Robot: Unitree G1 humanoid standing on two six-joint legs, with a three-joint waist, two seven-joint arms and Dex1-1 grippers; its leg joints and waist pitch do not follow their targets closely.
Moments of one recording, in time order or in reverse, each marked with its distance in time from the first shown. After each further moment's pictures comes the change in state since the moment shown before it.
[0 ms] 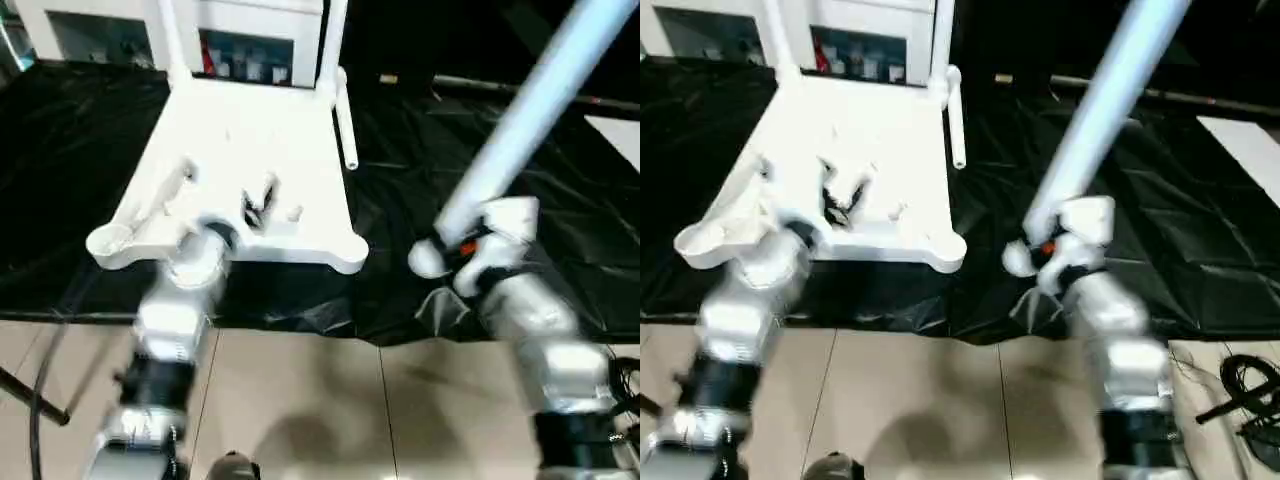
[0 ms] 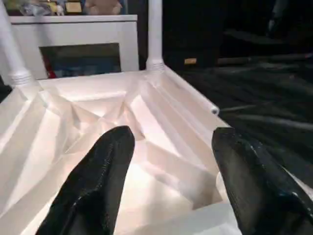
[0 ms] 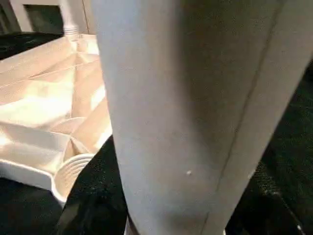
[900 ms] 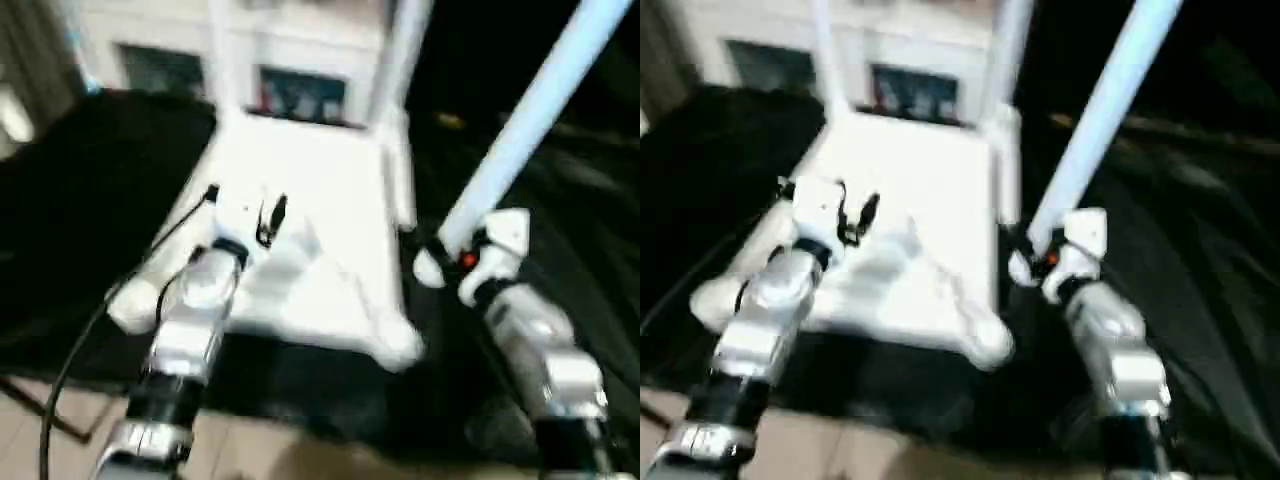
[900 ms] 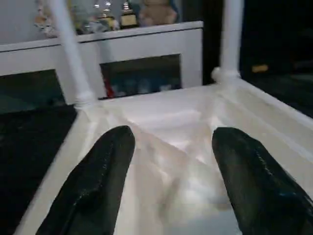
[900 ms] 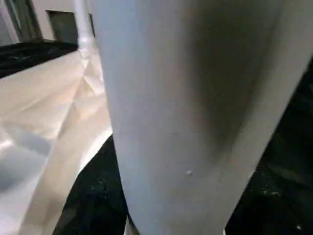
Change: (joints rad) left arm 0.000 -0.019 -0.038 0.030 0.026 -0.072 -0.019; right arm 0.003 -0.031 -0.025 0.052 -0.017 -0.080 0.040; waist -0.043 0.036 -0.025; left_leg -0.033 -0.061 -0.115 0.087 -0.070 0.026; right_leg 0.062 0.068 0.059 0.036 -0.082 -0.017
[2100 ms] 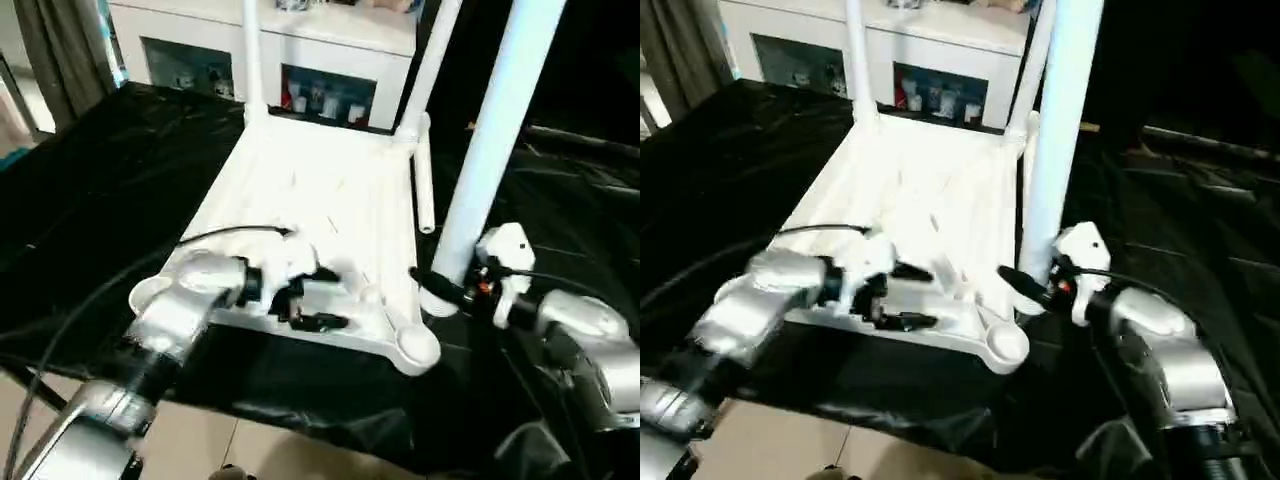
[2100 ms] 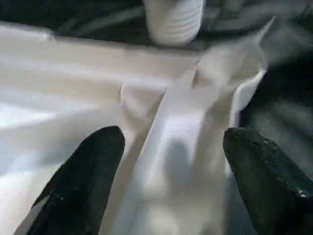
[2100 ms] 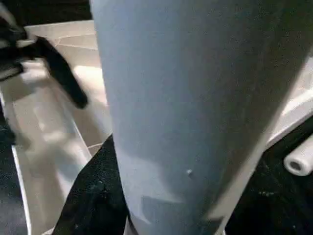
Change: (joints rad) left arm -0.170 0.233 -0.328 0.219 -0.060 0.017 -0.943; right arm 0.067 -0.284 0.106 -0.075 0.044 0.022 0.473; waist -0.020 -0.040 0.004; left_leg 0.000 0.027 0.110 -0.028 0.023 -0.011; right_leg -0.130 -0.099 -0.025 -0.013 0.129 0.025
